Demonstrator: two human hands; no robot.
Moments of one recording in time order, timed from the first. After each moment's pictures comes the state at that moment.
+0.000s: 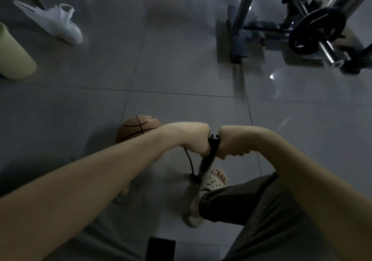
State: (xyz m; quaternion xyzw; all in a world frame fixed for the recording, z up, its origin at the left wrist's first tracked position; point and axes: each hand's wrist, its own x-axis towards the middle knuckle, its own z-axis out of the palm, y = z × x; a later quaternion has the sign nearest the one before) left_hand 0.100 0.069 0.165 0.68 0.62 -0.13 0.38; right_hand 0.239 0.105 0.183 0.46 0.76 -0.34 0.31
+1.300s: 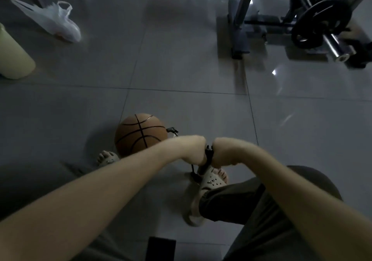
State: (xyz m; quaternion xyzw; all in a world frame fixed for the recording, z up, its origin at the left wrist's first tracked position) left_hand 0.110 0.053 0.126 0.68 0.61 -0.15 0.38; right_hand 0.236 0.085 0.140 0.46 0.76 -0.31 0.34
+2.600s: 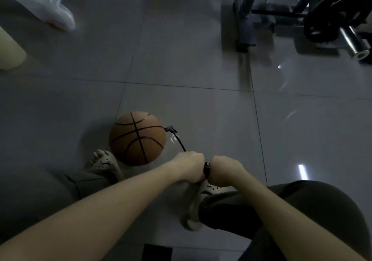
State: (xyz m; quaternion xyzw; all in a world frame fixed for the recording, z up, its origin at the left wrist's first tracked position) left_hand 0.113 0.054 0.051 0.69 0.61 -0.14 0.37; right_hand 0.238 0.087 0.046 0.49 0.76 -0.28 0.34
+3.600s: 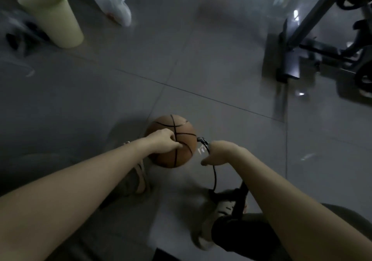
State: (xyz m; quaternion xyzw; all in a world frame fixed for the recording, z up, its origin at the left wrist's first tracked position) left_hand -0.096 0.025 0.032 0.45 0.78 0.05 0.42; right_hand 0.093 0.124 0.059 0.38 0.82 -0.24 0.36
